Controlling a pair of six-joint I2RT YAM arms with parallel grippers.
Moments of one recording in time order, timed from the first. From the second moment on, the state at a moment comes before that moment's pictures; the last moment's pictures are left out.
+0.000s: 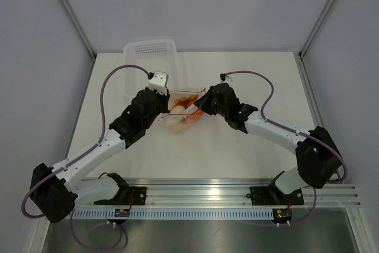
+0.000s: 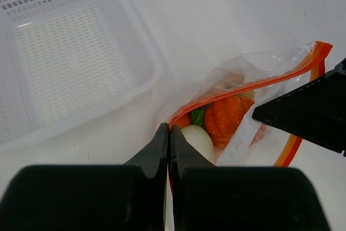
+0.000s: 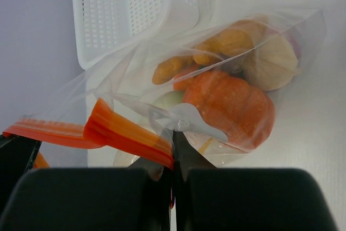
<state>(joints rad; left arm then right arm) -0.68 1.10 0.85 -0.04 -0.31 -0.14 0.72 1.49 0.99 0.02 0.11 1.00</state>
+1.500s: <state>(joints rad) -0.81 1.20 0.80 0.10 -0.21 -0.13 0.80 0.96 0.78 -0.36 0.06 1.05</state>
